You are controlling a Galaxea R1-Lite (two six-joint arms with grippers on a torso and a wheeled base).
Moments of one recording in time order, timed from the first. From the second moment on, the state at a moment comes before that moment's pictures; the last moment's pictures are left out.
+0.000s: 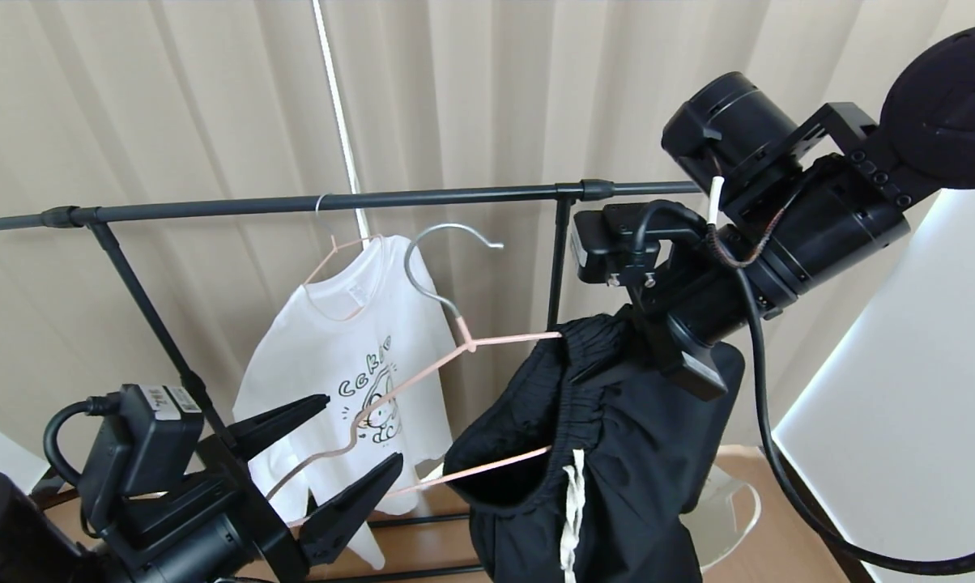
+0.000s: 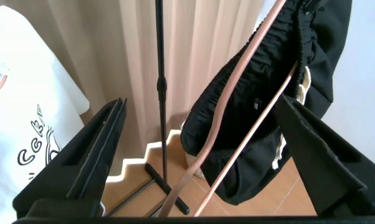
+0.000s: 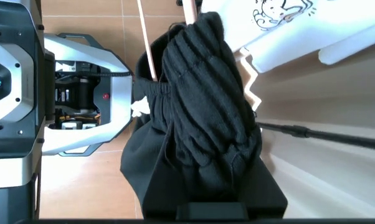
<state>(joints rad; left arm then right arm) -0.58 1.57 0.00 -1.57 -0.12 -0.01 0.61 1.92 -1.93 1.03 0.39 -0.84</state>
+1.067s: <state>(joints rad) -0.47 1.37 -0.27 -0.75 -0.07 -0.28 0.52 1.58 -1.03 0.04 0.17 -0.77</state>
